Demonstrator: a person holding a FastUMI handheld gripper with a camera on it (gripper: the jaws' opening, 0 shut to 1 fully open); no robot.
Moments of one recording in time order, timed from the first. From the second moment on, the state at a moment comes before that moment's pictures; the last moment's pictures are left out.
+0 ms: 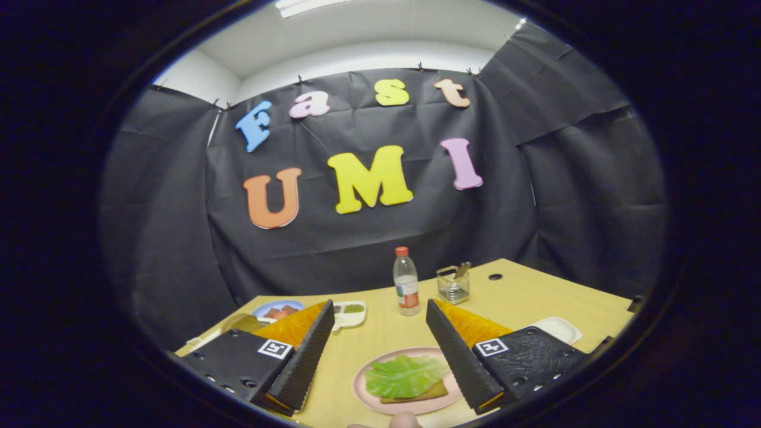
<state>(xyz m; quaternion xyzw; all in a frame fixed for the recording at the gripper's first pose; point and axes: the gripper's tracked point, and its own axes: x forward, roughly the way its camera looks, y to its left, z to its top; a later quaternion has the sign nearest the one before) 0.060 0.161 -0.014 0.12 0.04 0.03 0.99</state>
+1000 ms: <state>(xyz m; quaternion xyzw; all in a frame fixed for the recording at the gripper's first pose) 0.074 0.338 -0.089 0.13 0.20 0.11 0.97</state>
